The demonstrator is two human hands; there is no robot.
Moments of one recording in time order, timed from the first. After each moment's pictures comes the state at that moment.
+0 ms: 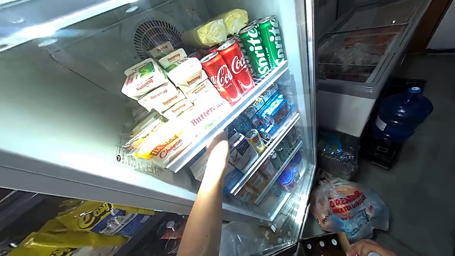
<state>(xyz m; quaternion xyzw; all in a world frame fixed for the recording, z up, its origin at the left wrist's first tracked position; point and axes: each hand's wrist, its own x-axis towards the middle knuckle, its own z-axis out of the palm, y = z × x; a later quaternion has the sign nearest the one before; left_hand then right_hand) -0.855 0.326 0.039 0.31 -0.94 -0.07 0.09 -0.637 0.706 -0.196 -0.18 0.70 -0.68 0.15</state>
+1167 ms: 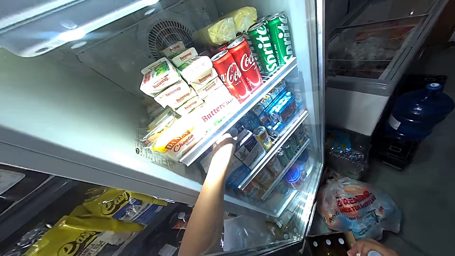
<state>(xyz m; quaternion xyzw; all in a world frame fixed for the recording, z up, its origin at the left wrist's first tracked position) -0.842 0.329 0.060 0.31 -0.95 0.00 -0.06 -0.639 0.694 -0.203 -0.19 0.69 -0.68 0.16</state>
